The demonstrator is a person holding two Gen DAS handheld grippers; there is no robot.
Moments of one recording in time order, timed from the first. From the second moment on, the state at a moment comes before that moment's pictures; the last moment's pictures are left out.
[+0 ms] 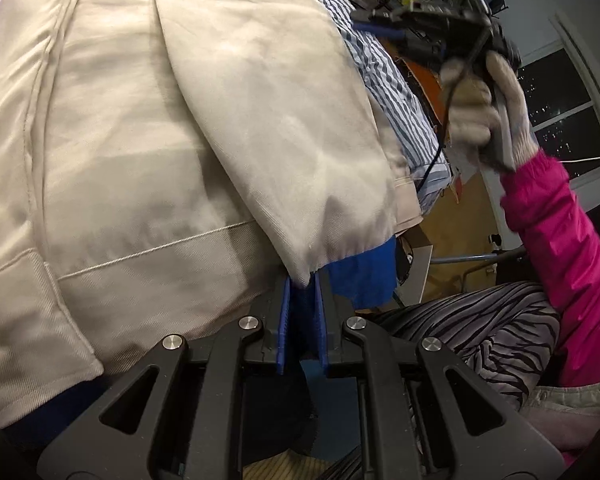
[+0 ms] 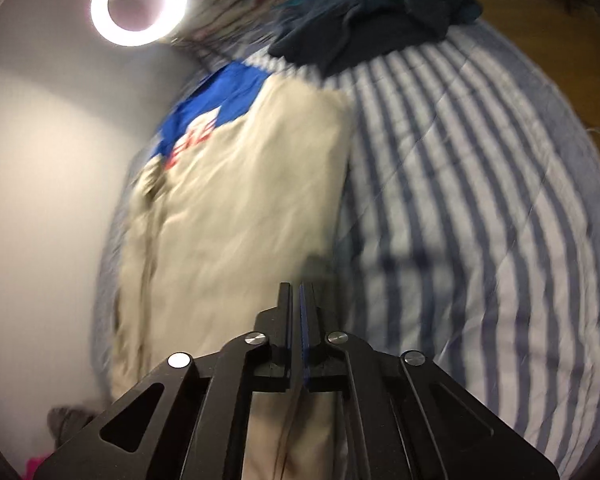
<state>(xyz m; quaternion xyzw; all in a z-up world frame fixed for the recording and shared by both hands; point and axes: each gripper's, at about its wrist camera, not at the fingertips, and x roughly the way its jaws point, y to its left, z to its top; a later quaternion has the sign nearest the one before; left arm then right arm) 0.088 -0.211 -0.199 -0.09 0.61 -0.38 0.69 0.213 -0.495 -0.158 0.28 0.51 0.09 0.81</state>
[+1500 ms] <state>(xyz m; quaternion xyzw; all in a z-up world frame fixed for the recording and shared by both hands) 0.098 -0.275 -0.171 -0.03 0.55 -0.41 0.73 0.094 -0.497 -0.179 0.26 0.54 0.09 0.79</state>
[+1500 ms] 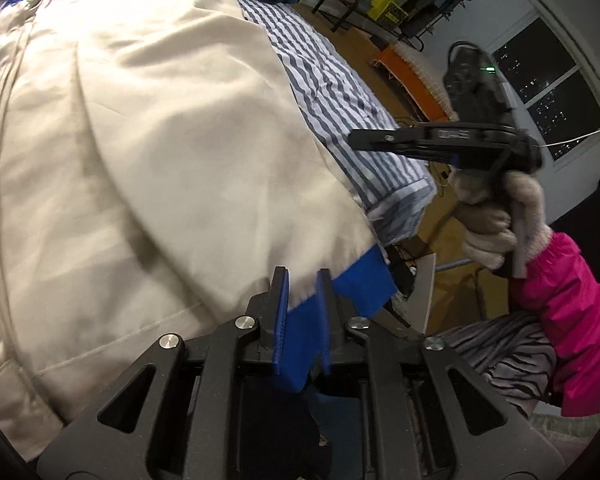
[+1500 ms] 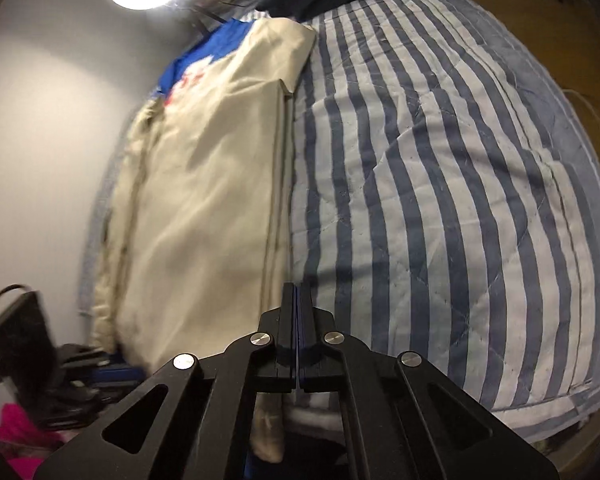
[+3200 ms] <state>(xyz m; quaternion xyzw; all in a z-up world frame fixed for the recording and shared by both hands) 0.145 0.050 -0.047 -0.25 0.37 -0.22 0.86 0.135 -0.126 -0.198 -0.22 0.58 0.17 0.77</state>
